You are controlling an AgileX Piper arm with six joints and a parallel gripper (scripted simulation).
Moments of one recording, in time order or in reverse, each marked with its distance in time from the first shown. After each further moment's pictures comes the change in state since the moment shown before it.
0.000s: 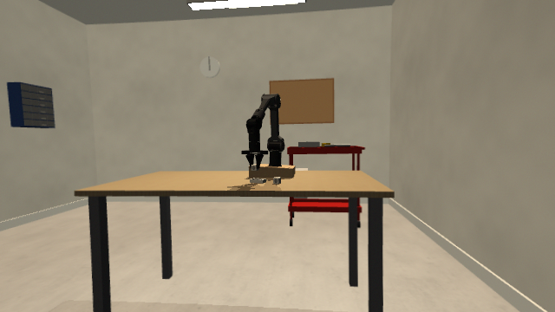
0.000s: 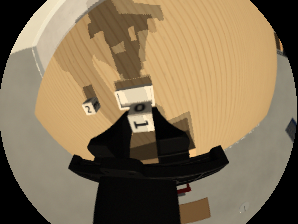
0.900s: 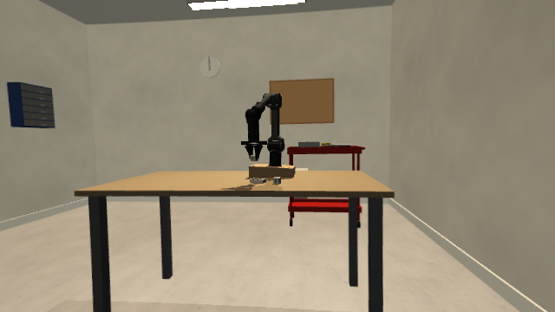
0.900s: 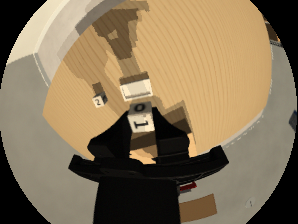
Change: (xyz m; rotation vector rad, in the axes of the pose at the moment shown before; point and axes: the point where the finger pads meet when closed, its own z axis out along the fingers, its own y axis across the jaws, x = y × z) arm -0.001 -0.003 -0.049 -0.001 -0.001 0.062
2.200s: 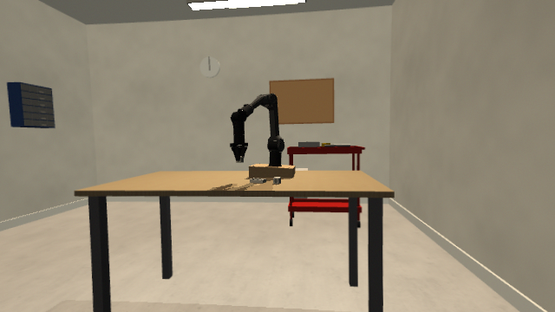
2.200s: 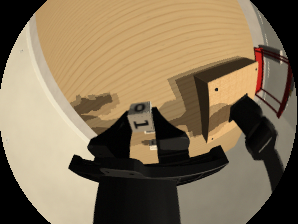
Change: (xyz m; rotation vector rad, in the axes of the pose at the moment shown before) arm -0.004 -0.087 0.009 0.000 0.000 1.510
